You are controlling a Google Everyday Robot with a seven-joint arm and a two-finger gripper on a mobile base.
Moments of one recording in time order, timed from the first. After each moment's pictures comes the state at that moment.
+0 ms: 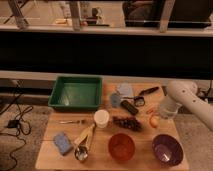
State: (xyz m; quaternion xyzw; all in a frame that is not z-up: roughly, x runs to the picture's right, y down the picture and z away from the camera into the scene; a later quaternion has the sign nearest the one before) arm 0.297 0.176 0.779 -0.38 -0.10 0.02 0.92
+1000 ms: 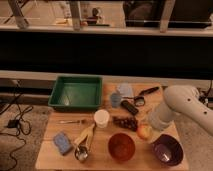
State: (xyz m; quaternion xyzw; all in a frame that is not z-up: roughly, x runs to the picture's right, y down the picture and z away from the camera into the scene) arm 0.182 0.204 0.655 -0.35 -0.22 -0.11 0.90
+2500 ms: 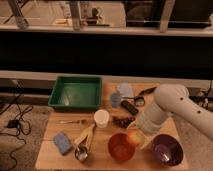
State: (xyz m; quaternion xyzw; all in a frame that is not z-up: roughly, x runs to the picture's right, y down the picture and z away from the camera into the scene) arm 0.130 0.209 0.622 -0.36 -0.28 -0.18 0.87
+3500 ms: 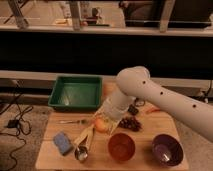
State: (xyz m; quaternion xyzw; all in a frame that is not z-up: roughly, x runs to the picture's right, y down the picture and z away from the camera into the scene) arm -0.005 0.140 0.613 -0.28 -0.36 -0.32 0.83
